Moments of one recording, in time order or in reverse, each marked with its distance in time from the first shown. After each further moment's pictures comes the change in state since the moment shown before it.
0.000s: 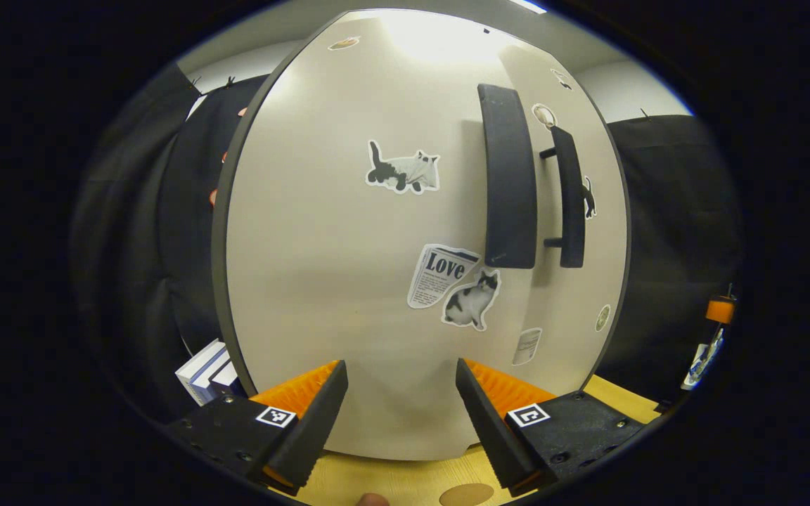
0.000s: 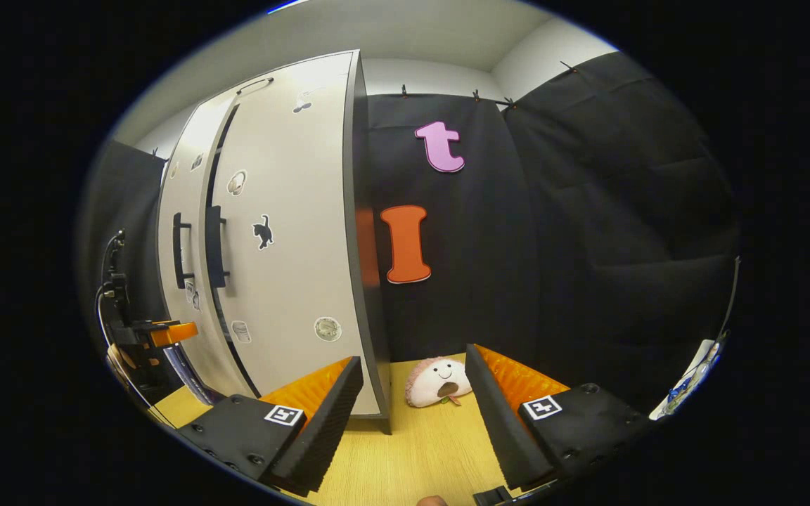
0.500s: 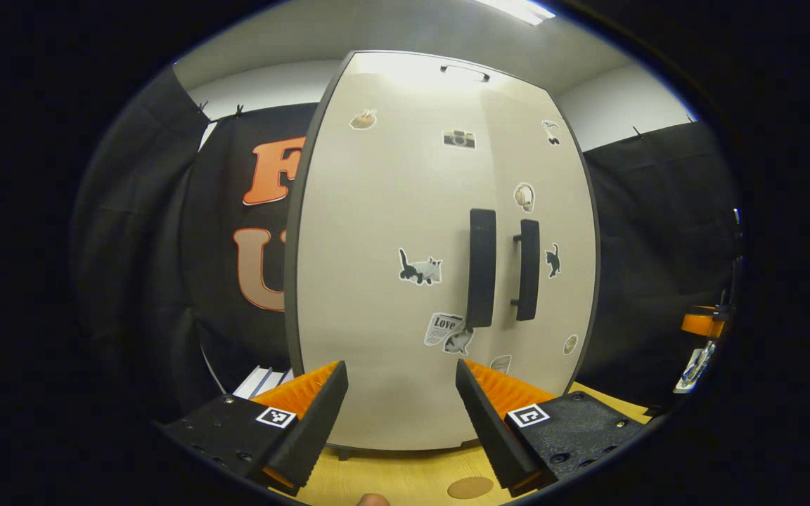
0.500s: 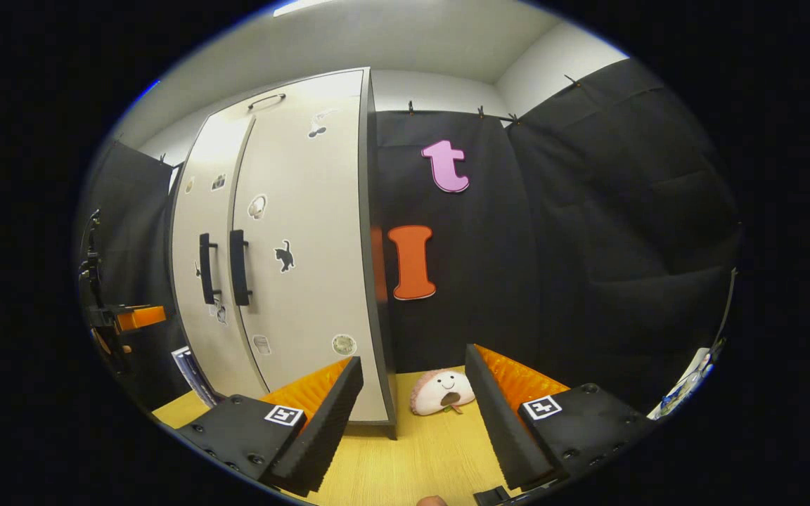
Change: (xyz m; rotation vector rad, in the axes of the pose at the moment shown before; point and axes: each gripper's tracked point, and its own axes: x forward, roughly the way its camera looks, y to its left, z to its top) left arm -0.115 0.032 0.085 0.011 -0.117 0.028; right arm -0.044 0.011 0.041 -0.012 -0.066 0.017
